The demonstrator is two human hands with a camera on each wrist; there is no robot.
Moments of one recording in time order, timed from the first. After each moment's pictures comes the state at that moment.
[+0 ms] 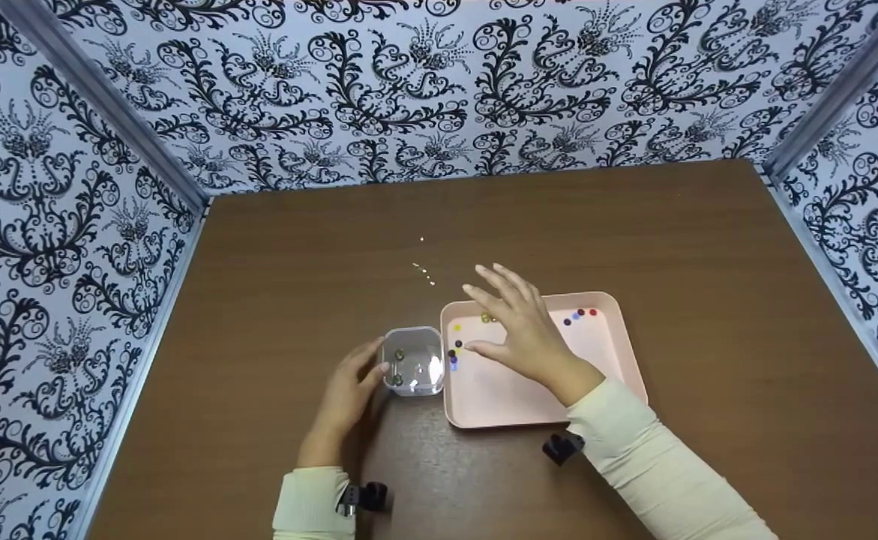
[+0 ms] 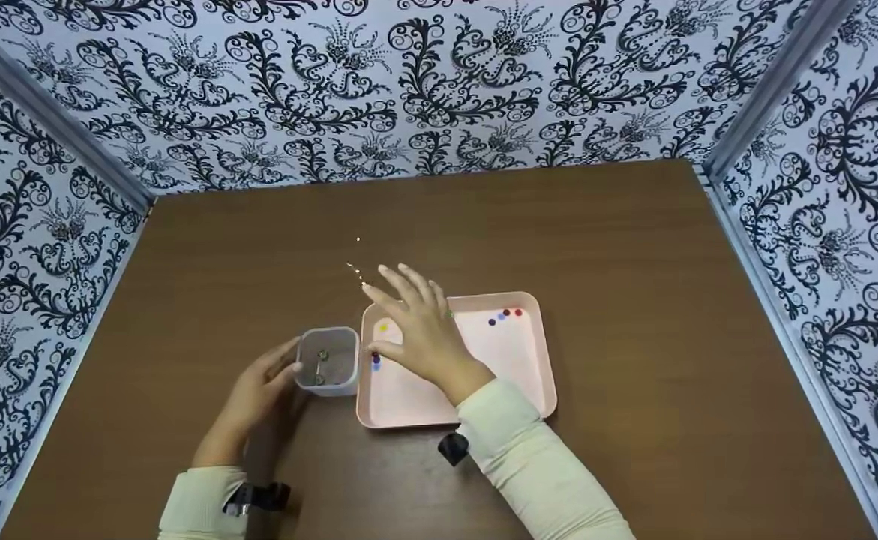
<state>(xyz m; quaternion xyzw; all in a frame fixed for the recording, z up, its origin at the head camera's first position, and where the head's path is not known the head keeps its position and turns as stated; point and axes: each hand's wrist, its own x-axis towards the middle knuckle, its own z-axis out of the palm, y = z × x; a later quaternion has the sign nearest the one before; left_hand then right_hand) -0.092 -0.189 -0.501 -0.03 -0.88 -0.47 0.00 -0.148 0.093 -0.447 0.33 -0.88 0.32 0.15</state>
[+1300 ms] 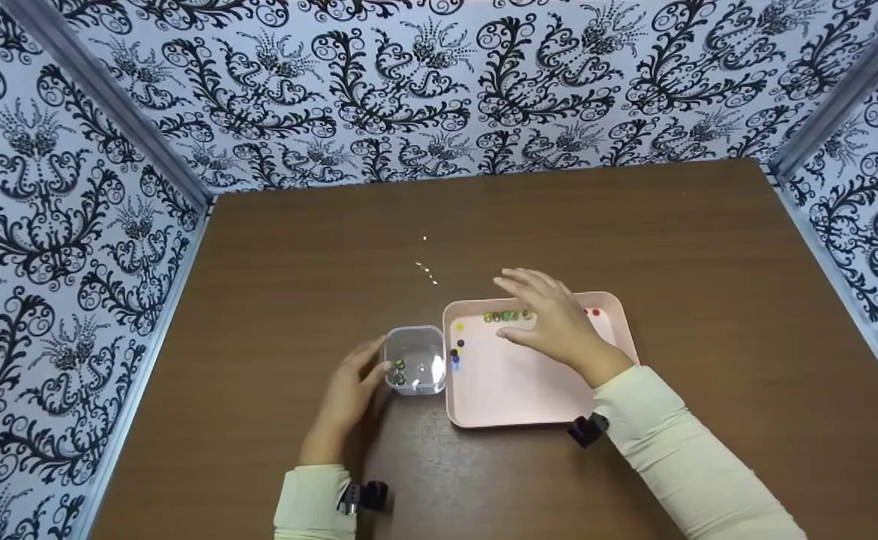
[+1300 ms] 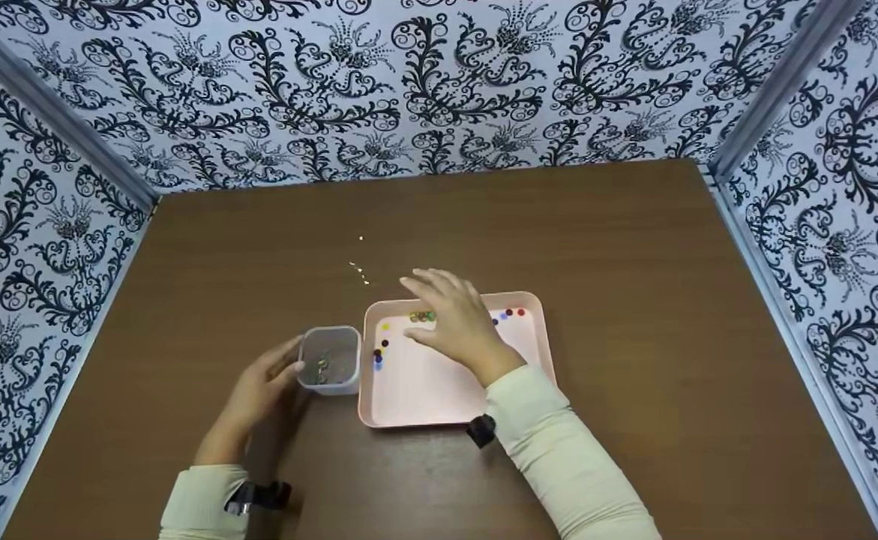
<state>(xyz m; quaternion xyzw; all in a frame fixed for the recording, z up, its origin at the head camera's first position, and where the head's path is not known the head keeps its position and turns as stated) -0.091 -0.189 -0.498 -0.01 -0.89 -0.46 -0.02 -0.168 0.129 -0.453 0.29 -0.90 0.32 0.08</state>
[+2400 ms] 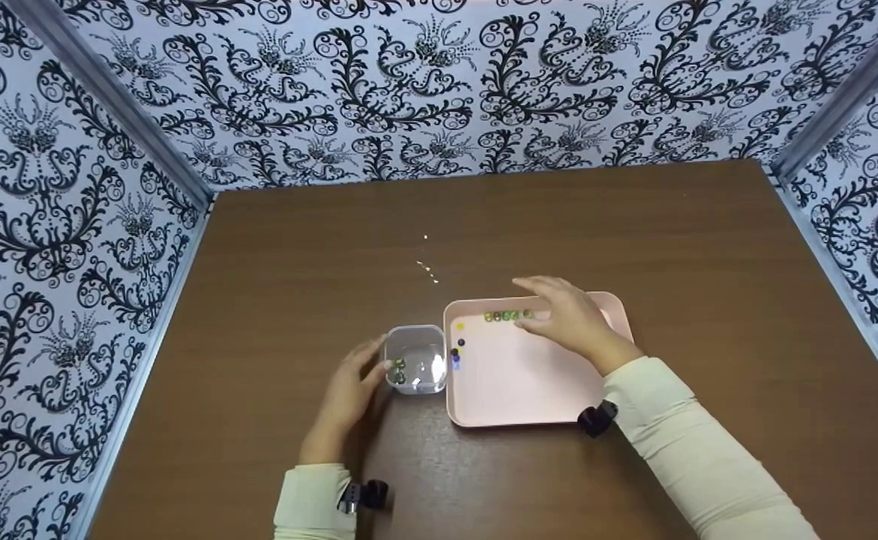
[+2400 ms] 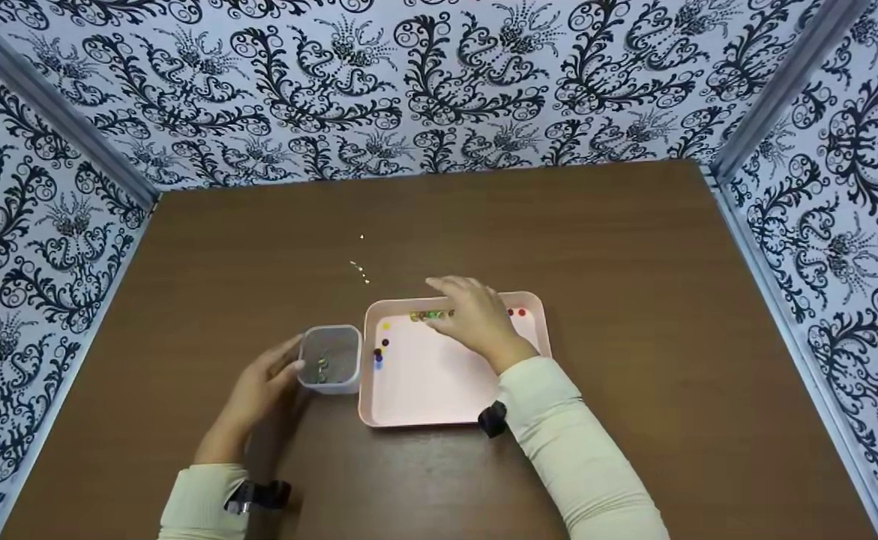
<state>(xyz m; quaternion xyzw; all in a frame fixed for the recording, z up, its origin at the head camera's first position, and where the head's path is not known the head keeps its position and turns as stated) -0.092 -0.190 -0.501 -0.02 -0.90 -0.44 -0.01 -0.180 0.147 -0.458 0.21 -0.92 0.33 -0.04</state>
